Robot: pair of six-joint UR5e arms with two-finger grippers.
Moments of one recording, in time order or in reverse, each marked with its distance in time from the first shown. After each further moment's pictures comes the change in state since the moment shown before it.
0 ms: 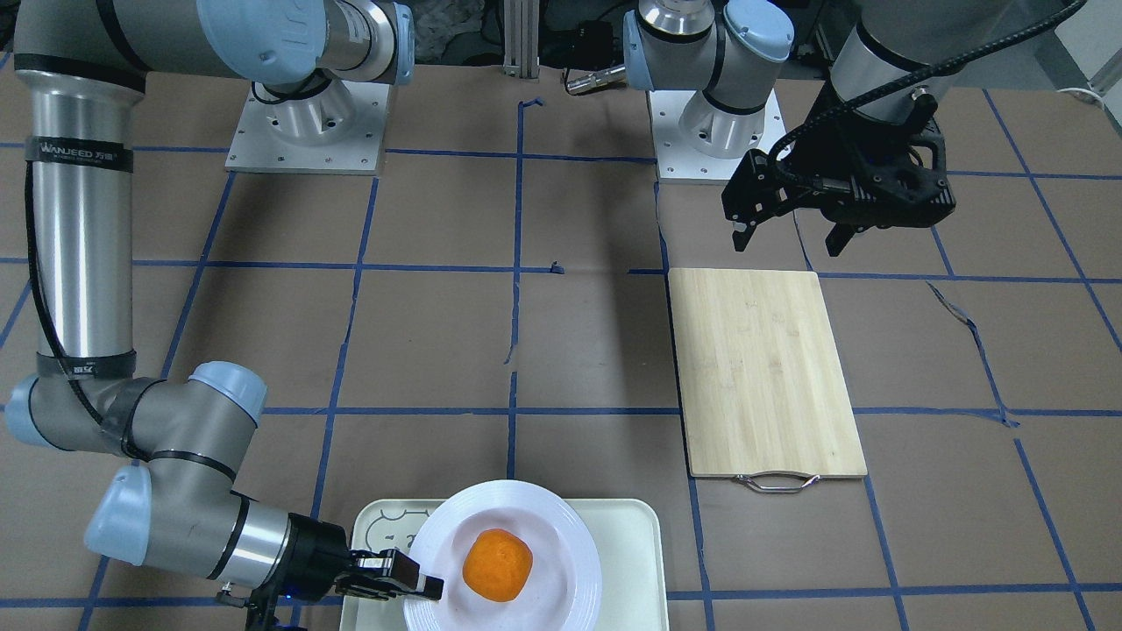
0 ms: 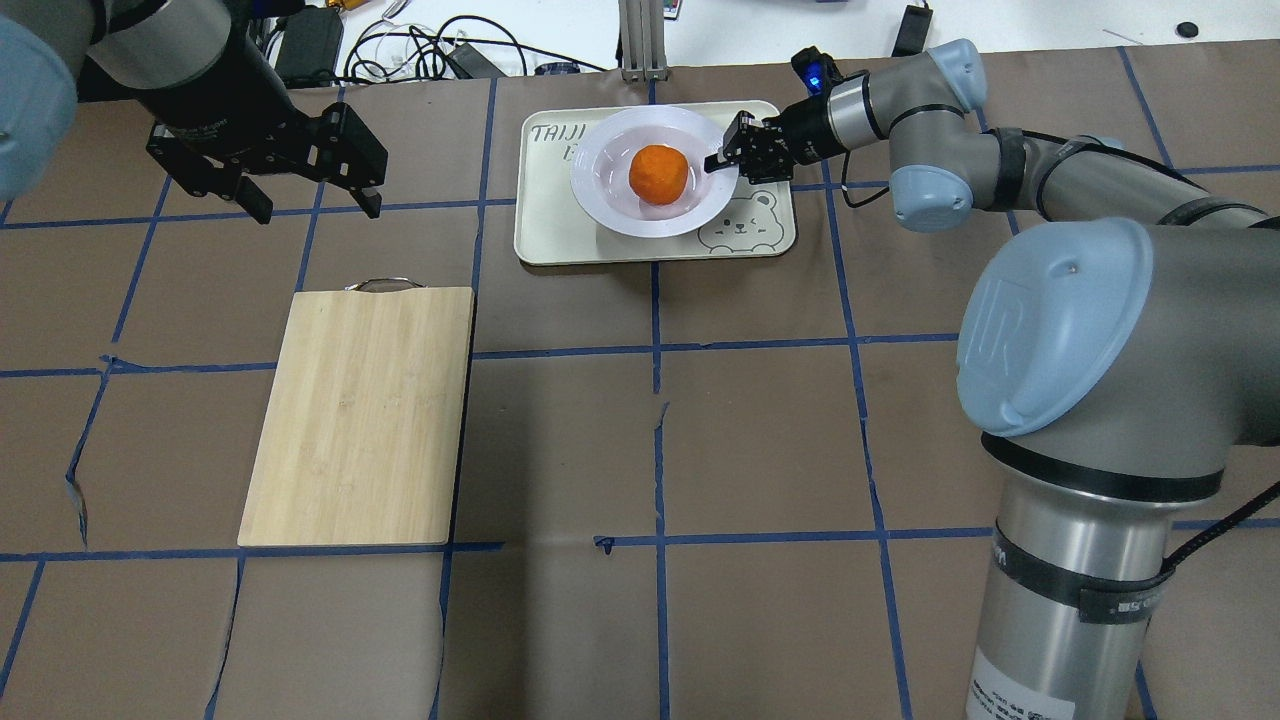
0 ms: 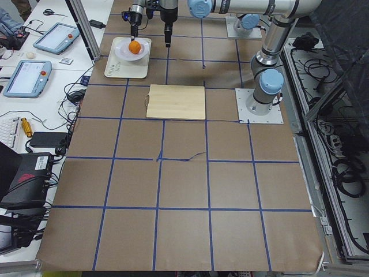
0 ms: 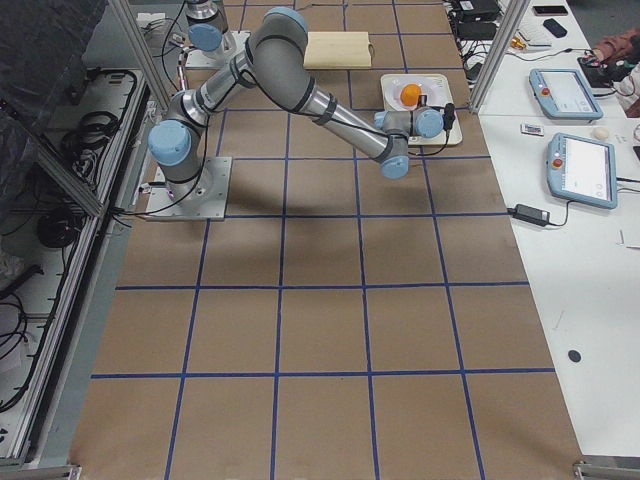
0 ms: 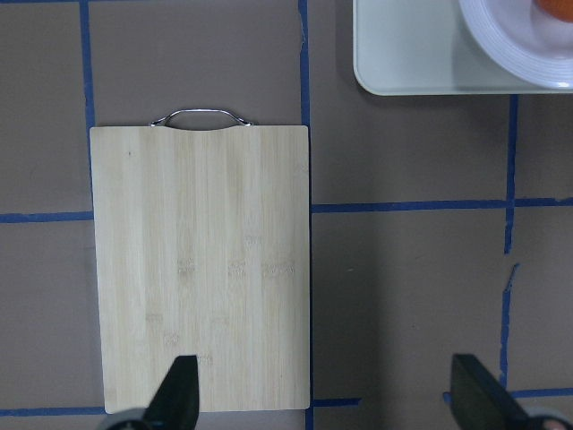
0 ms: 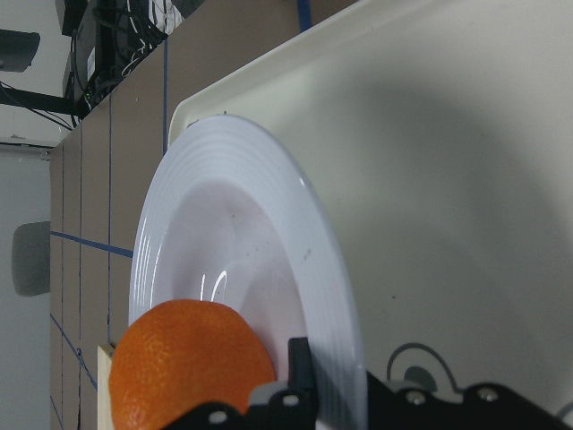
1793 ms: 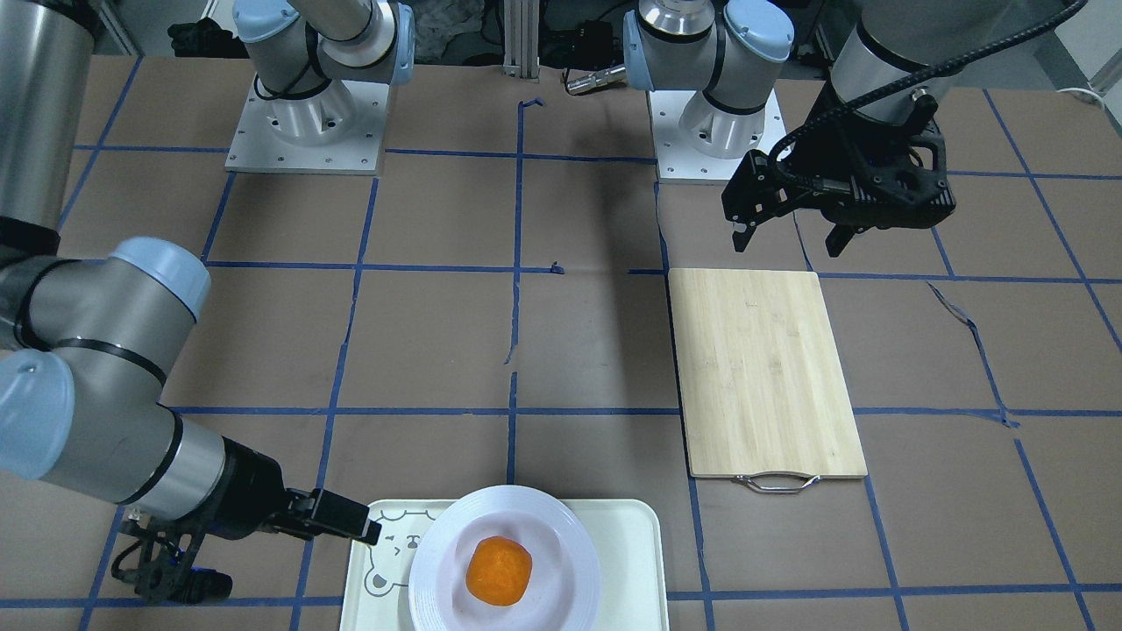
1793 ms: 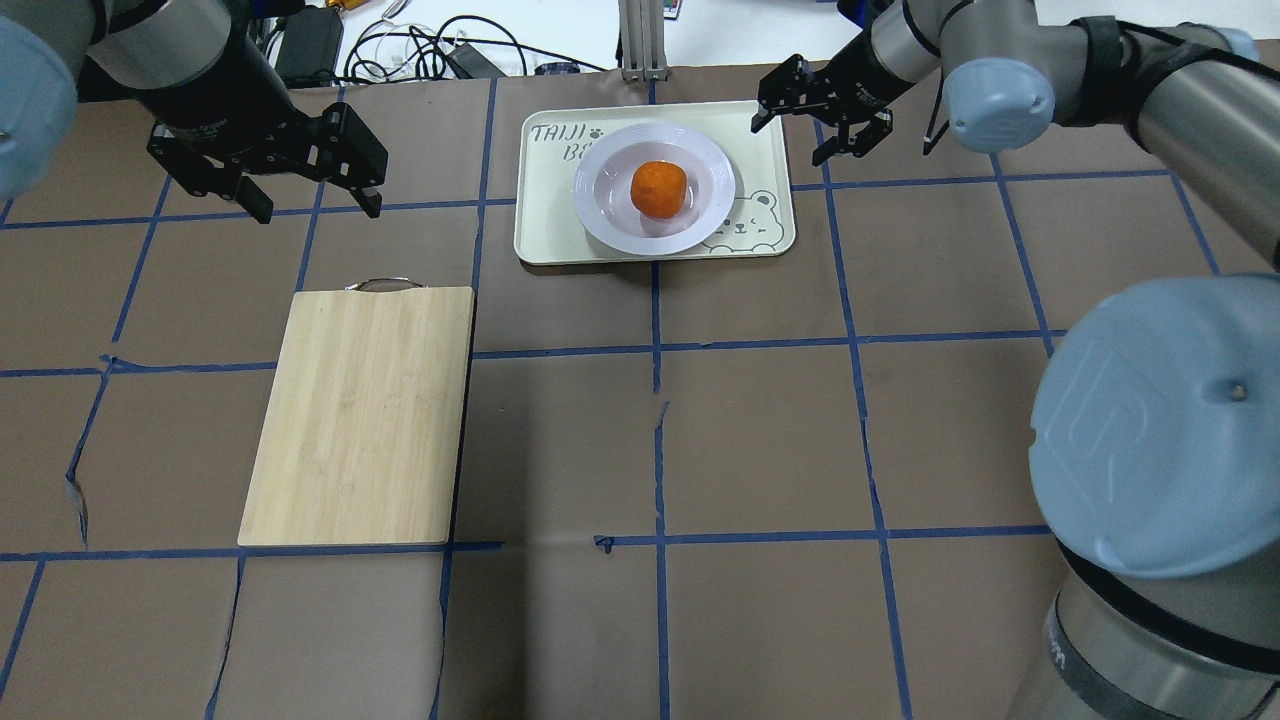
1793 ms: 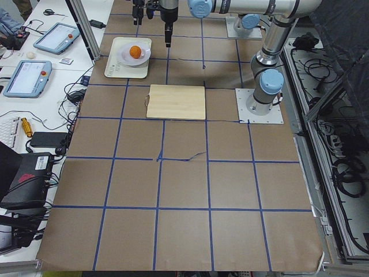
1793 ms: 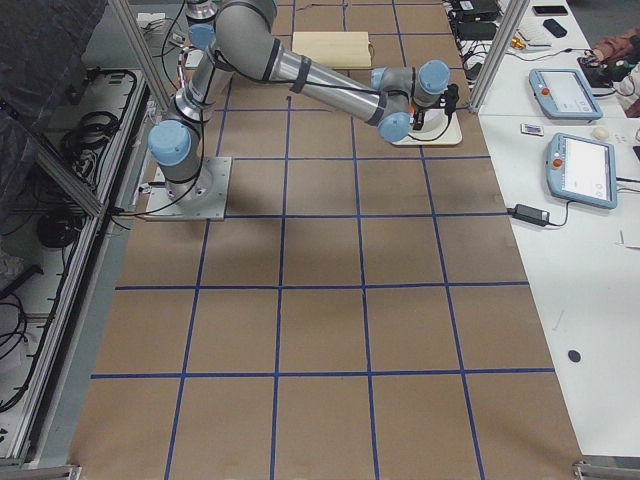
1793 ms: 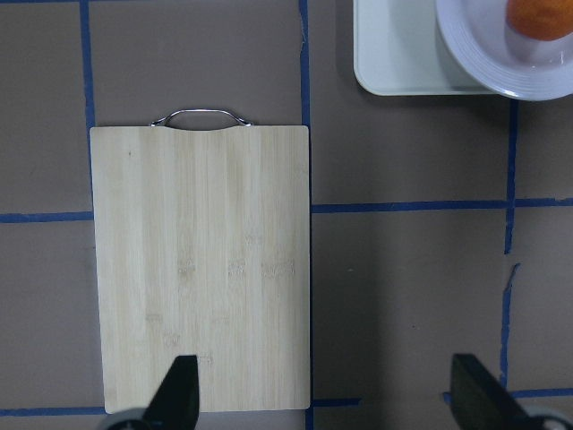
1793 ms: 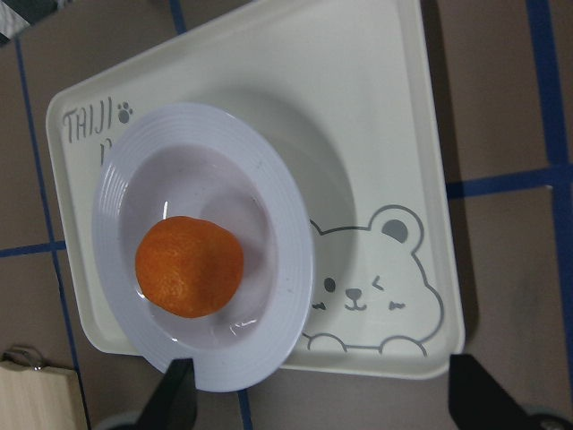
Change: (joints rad) left arm 0.000 0.000 0.000 0.000 -0.001 0.000; right arm 0.002 -0.310 0.011 0.384 -0.457 0.073
